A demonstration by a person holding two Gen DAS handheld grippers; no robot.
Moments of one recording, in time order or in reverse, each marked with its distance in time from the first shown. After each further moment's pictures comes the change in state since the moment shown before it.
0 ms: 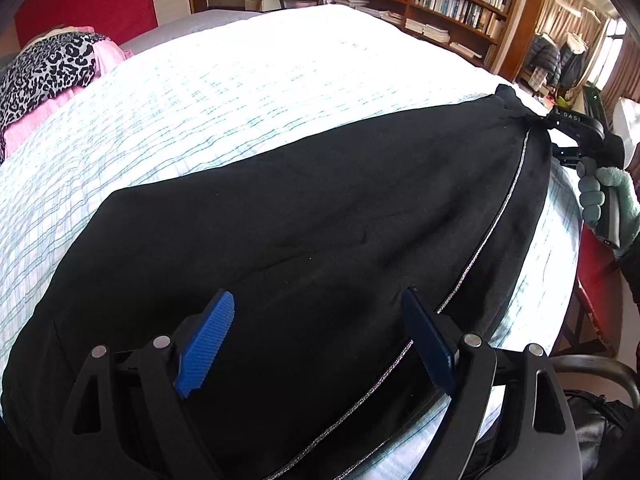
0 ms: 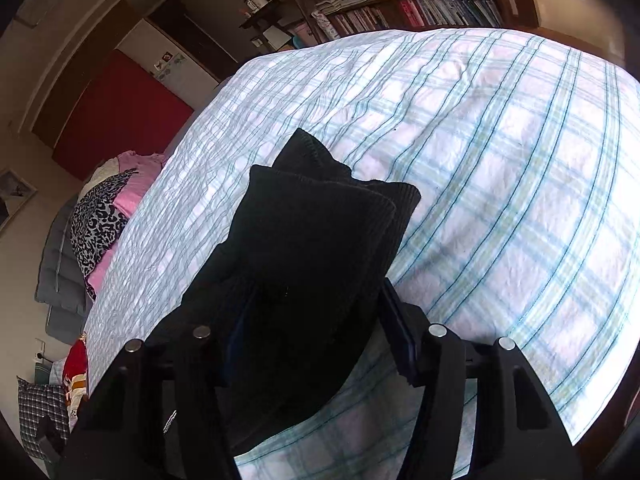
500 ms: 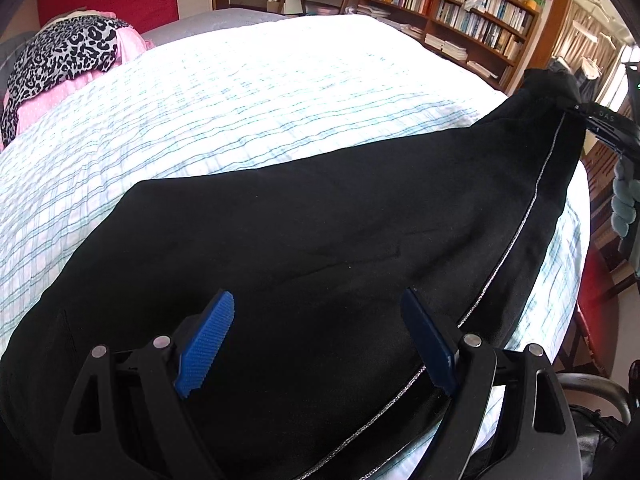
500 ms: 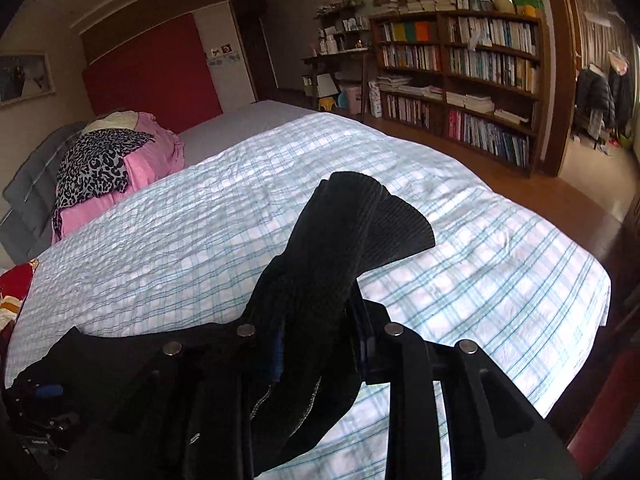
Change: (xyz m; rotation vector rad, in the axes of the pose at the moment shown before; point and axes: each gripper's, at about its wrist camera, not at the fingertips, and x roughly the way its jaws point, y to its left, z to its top) left arm -0.013 0.030 -0.005 -0.087 -0.033 0.013; right arm -0.063 0.147 -0.019 -0.461 -0.234 -0.131
